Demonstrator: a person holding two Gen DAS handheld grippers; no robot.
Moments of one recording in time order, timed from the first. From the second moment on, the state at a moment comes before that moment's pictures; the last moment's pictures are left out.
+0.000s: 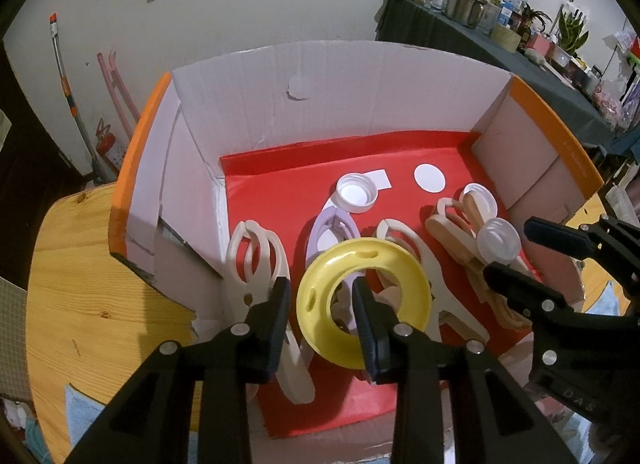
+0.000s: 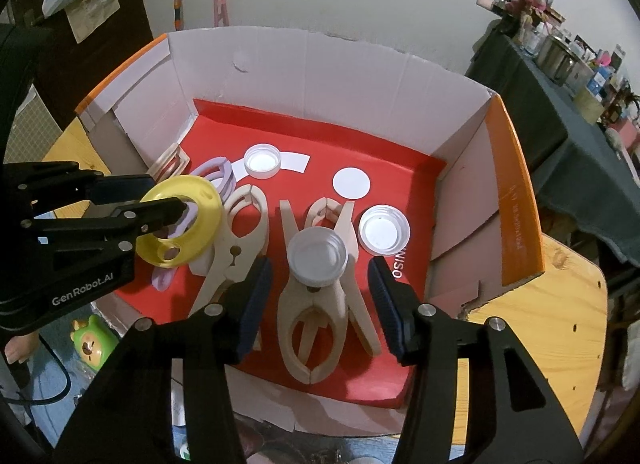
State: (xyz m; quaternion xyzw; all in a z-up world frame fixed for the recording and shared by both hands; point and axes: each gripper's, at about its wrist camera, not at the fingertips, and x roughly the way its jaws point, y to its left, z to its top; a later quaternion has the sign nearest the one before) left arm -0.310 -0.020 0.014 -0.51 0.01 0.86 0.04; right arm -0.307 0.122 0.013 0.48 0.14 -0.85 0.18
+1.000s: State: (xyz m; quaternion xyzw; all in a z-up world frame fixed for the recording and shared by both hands) left arm -0.257 -0.013 0.076 -0.44 0.03 0.89 0.05; right arm -0.259 0.126 0.061 0.42 0.14 -0.87 0.19
